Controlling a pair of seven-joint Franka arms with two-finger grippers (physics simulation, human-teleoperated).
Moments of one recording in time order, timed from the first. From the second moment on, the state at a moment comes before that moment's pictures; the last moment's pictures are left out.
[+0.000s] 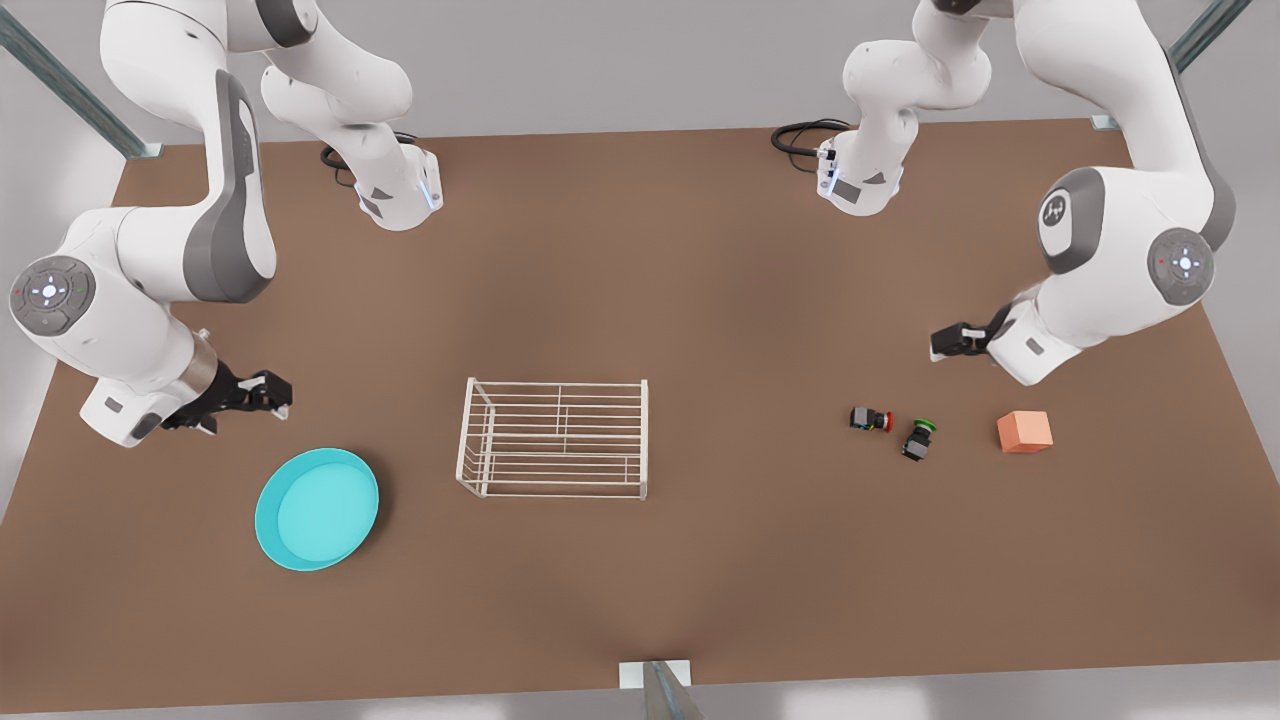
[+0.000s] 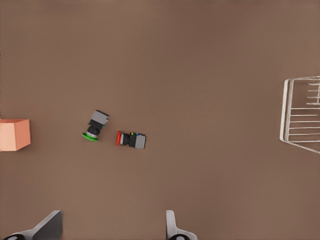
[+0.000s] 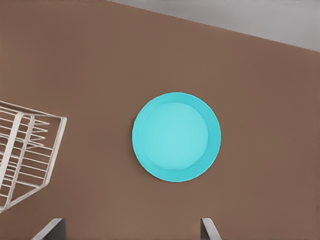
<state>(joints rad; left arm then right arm) -0.14 0.17 0.08 -1.58 -0.14 1.63 0.01 0.01 0.22 0.01 -1.50 -0.05 1.76 -0.19</state>
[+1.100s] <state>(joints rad) -0.13 0.16 0.09 -1.65 -0.09 1.66 -0.01 -0.30 0.91 0.01 -1.19 0.21 1.99 -0.25</state>
